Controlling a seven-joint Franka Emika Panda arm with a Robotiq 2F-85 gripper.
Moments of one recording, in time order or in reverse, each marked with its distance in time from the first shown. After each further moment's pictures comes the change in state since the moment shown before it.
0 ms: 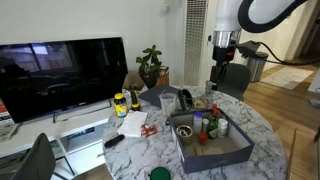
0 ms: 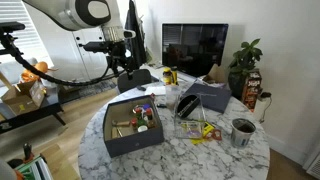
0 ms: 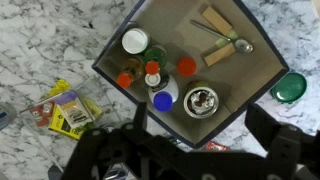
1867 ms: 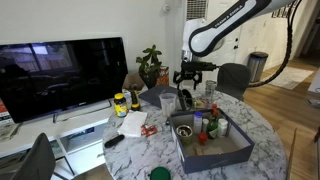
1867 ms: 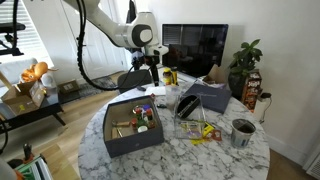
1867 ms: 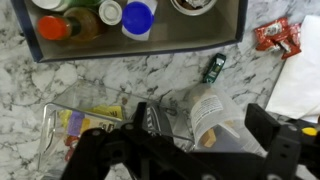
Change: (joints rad) arm 0.014 0.566 -0.118 0.460 0.005 0.172 0.730
